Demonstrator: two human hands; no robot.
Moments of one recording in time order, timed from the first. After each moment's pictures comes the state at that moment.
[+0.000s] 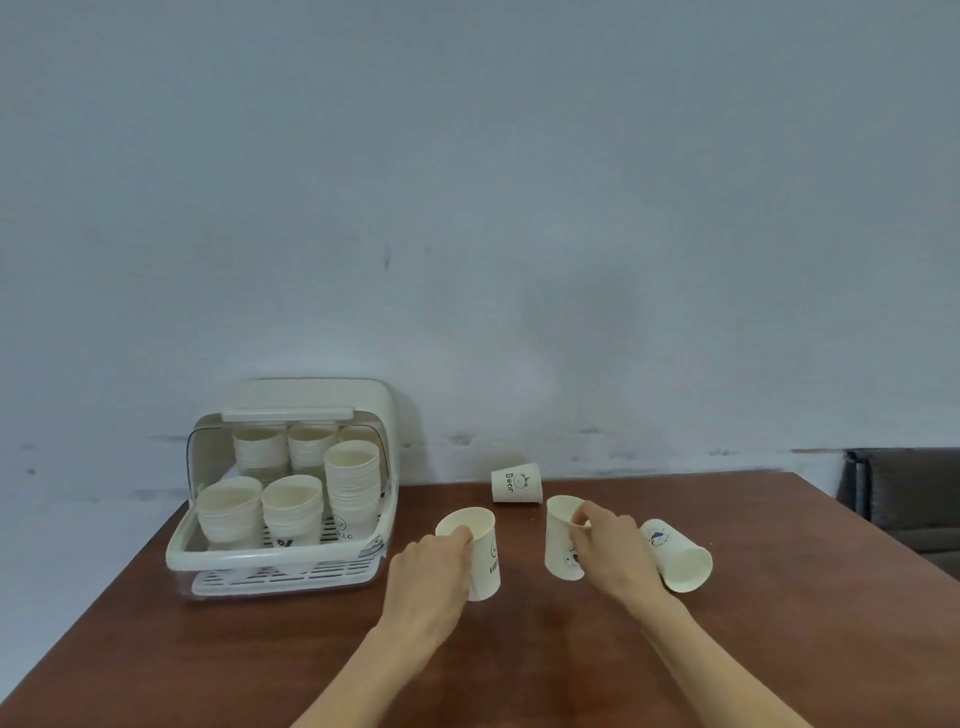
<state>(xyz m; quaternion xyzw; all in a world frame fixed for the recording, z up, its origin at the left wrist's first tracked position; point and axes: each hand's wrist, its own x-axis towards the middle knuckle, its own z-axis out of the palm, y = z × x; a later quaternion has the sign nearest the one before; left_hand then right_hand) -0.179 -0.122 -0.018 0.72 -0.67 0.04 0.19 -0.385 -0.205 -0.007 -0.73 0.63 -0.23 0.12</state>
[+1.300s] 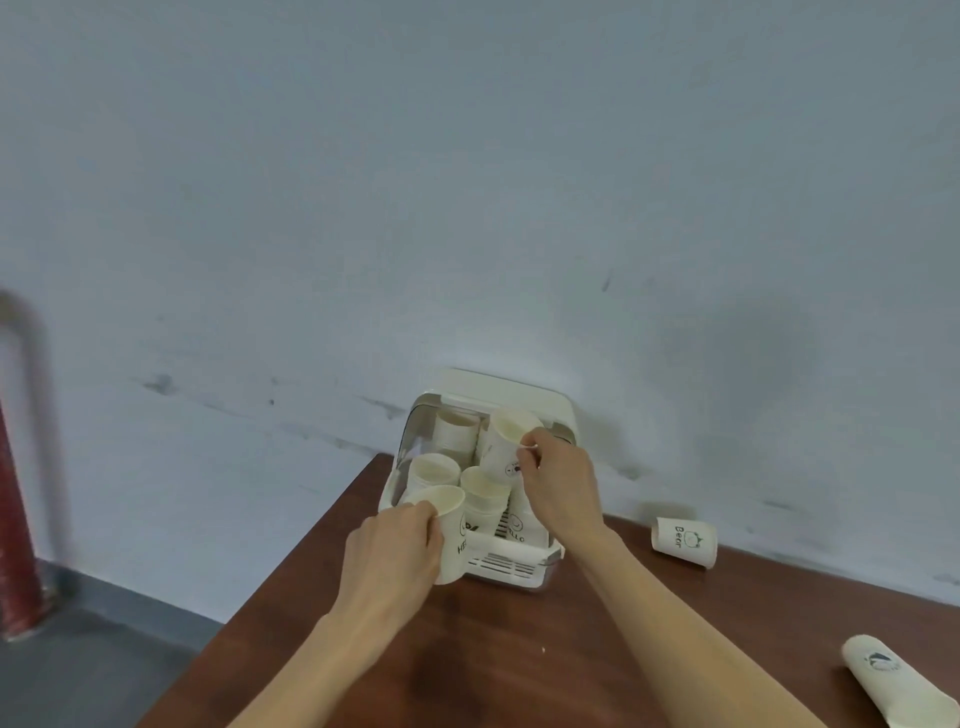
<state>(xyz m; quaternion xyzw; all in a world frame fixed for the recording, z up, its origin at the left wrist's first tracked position) 0.010 -0.002 0.009 0.81 -0.48 0.08 0.33 -0.104 -0.159 0.059 -0.85 0.39 -0.35 0.05</state>
